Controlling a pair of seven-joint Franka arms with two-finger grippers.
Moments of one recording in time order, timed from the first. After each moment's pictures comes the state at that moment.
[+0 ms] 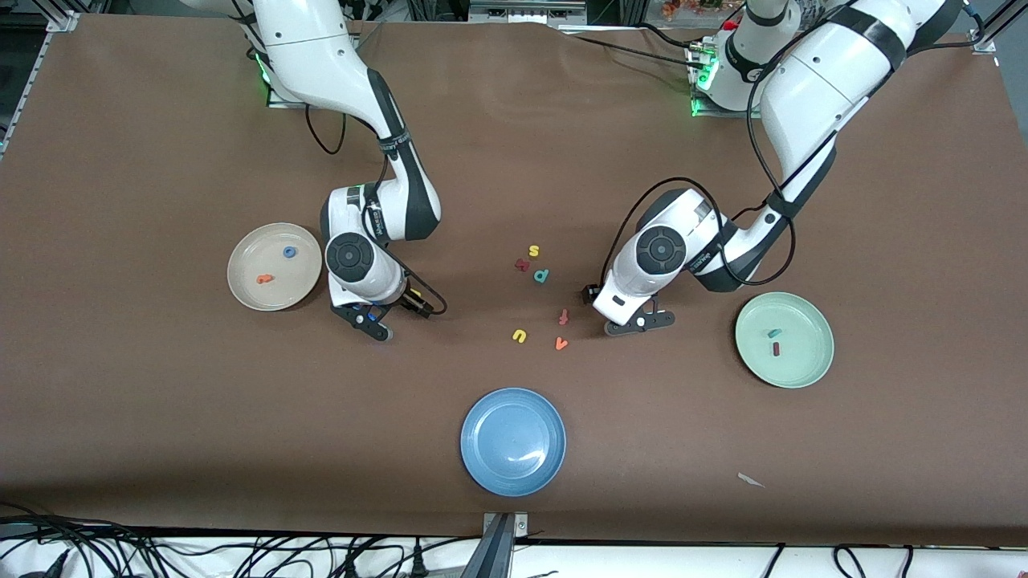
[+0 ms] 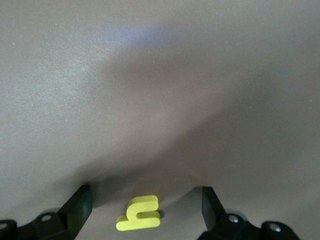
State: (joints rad) left arm 0.03 0.76 -0.60 -1.76 0.41 2.28 -0.94; right arm 0.88 0.75 -0.45 -1.75 0.48 2.29 0.75
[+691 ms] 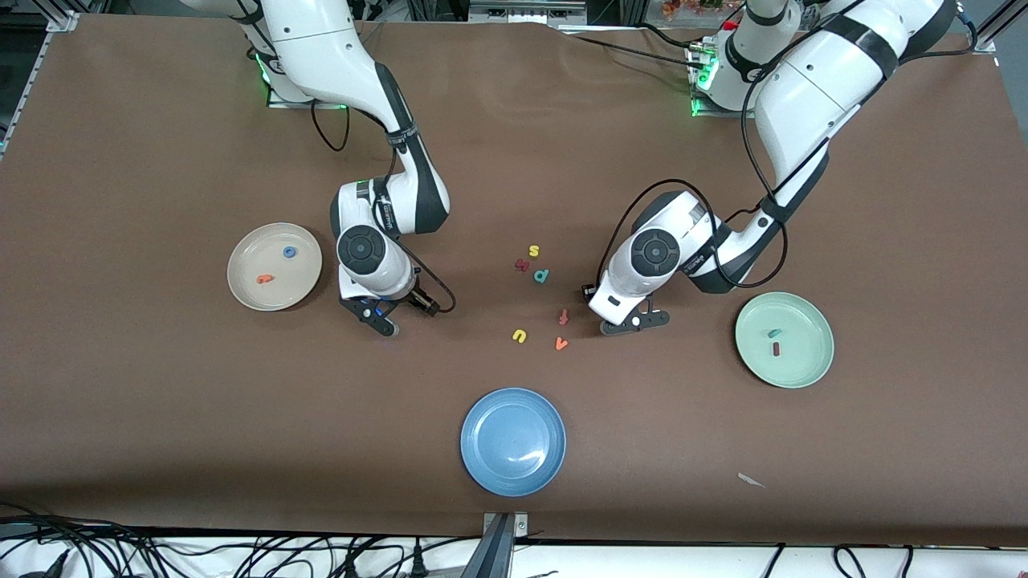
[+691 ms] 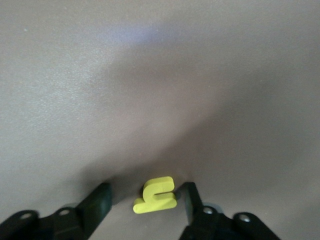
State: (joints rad) left arm 0.03 0.78 -0.59 -1.76 0.41 2.28 -0.95; right arm 0.91 0.74 -0.45 -1.75 0.48 2.30 0.82
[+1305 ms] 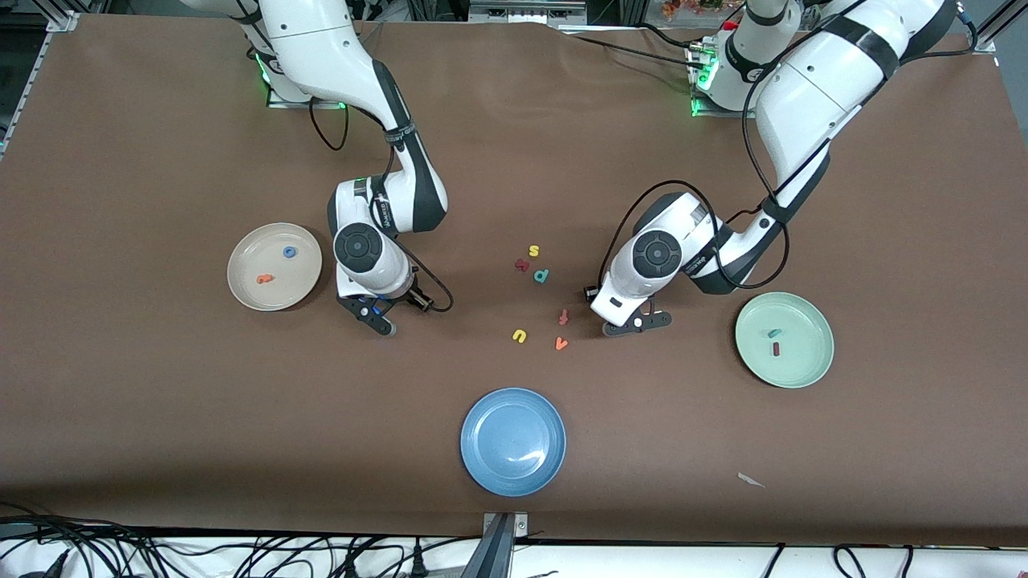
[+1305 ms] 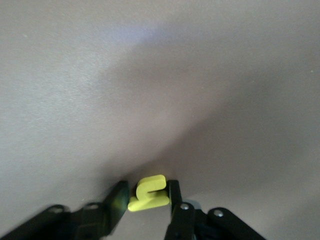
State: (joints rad) left arm 0.03 0.79 -0.59 -1.75 0.41 2.28 -0.95; right arm 0.91 0.72 -0.46 -1.77 0.48 2.31 0.82
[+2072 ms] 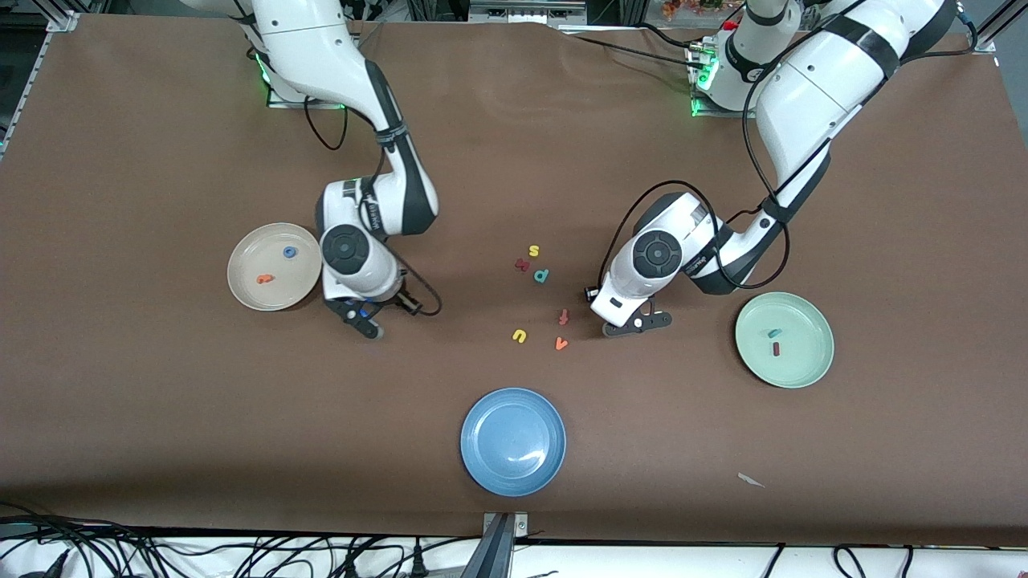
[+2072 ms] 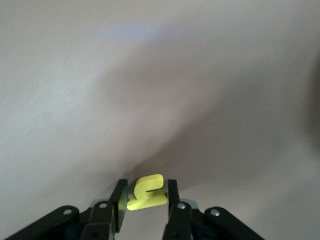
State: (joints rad) left arm 0.03 0.78 -0.59 -1.75 0.41 2.28 -0.95; right arm 0.91 0.71 -0.54 -1.77 0.46 2.23 0.77
